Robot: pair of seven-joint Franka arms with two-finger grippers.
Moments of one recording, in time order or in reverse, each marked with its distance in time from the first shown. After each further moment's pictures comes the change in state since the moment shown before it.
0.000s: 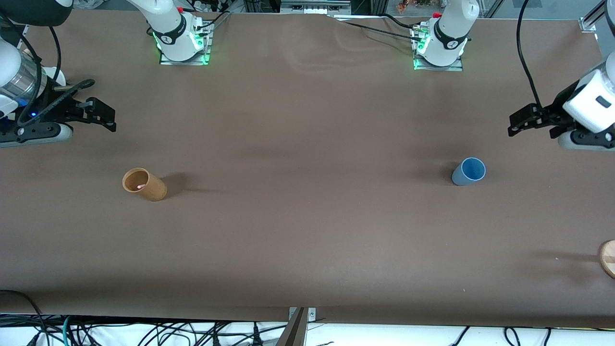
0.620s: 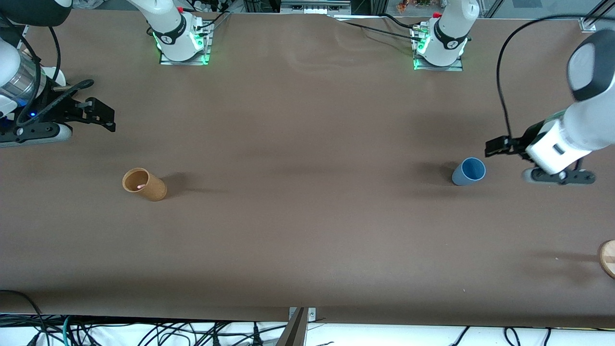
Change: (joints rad) left arm -0.009 0.157 -0.012 -0.017 -0.012 0.077 0.000; right arm 0.000 0.000 0.000 0.000 0.000 0.000 0.000
